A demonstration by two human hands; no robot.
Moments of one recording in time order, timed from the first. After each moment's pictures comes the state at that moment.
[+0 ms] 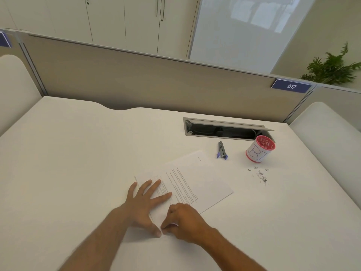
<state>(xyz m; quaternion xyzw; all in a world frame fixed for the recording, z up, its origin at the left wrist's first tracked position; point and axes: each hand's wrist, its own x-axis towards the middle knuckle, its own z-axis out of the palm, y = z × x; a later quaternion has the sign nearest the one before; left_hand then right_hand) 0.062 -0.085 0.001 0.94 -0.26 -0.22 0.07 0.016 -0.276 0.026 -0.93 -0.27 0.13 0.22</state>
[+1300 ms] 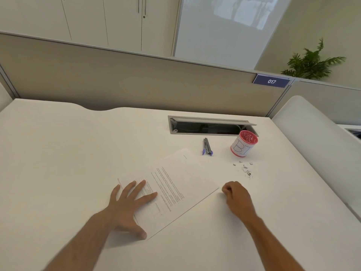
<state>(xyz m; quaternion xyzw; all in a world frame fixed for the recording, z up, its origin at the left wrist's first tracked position) 0.062 -0.087 0.005 0.94 -0.25 -0.22 0.09 0.032 -0.466 0.018 -0.96 0.14 -0.02 0.24</state>
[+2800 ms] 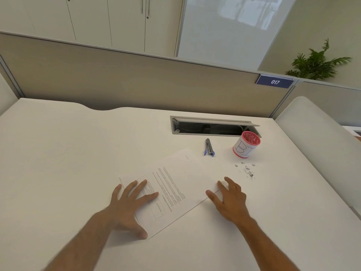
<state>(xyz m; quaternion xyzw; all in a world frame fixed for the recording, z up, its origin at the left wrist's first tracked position) 0.062 -0.087 0.002 0.94 -0.24 -0.22 0.09 0.030 -0.439 0.013 -0.98 0.13 0.05 0.12</state>
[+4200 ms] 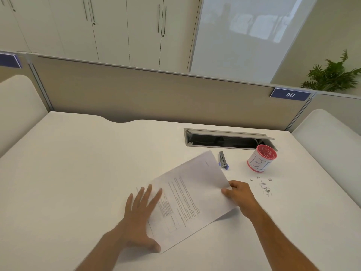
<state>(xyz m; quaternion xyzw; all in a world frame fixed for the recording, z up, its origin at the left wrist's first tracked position) 0.050 -0.080 -0.002 0.95 -0.21 -0.11 0.19 0.092 -0.431 0.048 -0.79 0.21 0.04 0.57</state>
